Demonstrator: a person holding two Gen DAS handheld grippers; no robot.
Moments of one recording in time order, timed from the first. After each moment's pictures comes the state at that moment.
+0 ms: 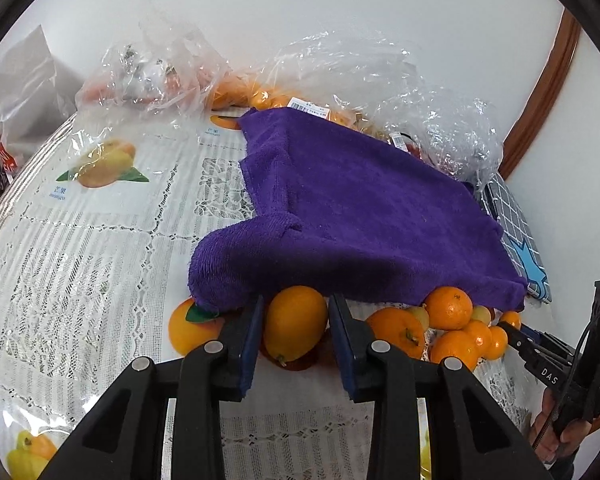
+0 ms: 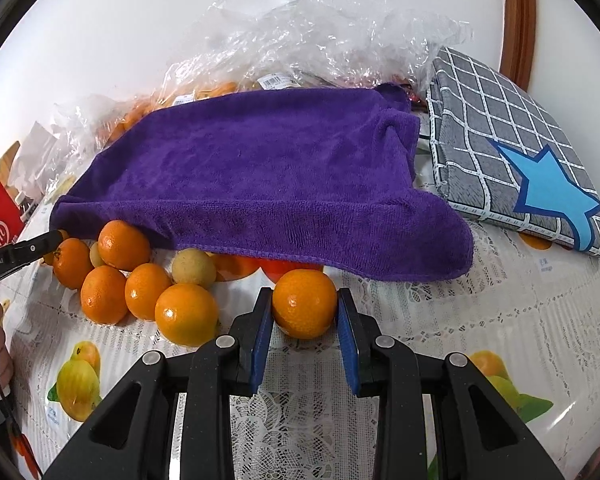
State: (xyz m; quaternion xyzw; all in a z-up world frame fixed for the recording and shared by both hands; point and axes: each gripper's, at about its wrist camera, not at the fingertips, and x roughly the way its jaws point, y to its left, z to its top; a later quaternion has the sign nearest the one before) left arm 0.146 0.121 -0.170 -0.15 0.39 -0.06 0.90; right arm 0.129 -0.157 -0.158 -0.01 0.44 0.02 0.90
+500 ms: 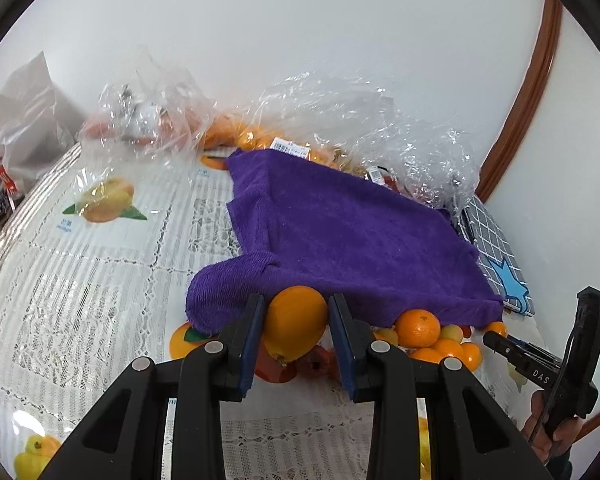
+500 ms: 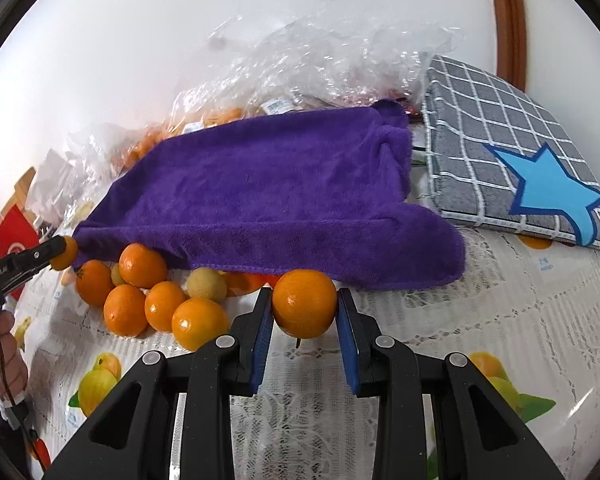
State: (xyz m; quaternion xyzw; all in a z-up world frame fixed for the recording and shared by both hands) left arm 0.129 0.124 -0.147 -0.16 0.34 -0.08 0.93; right arm 0.121 -0.170 -0.147 0.04 0.41 0.04 0.91
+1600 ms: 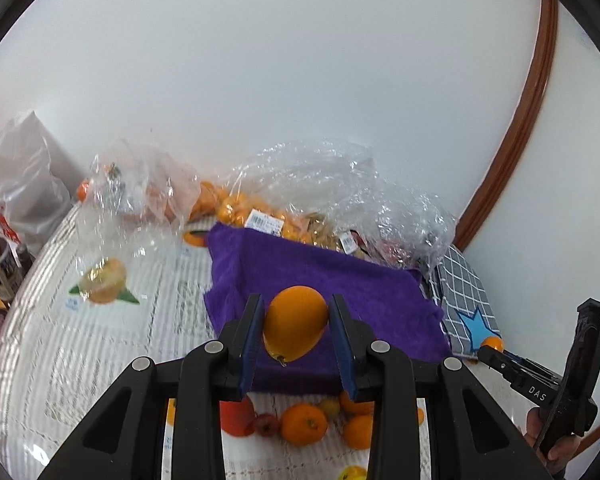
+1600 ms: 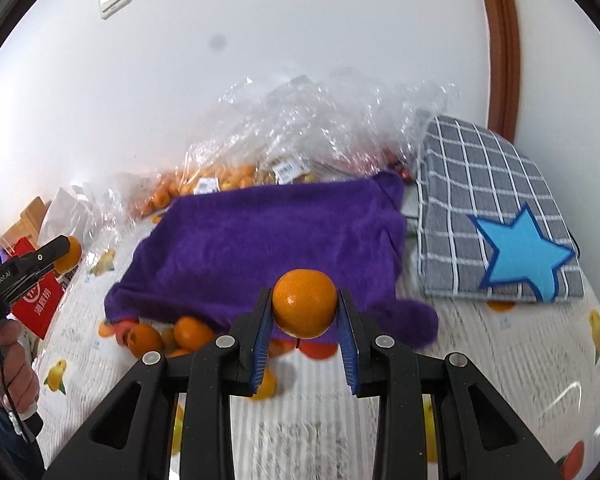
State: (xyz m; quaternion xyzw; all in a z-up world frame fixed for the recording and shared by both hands) left arm 0.140 0.120 -0.060 -0.17 0.29 -0.07 0.94; right arm 0.129 -0.158 -0.065 0.04 0.38 0.03 0.92
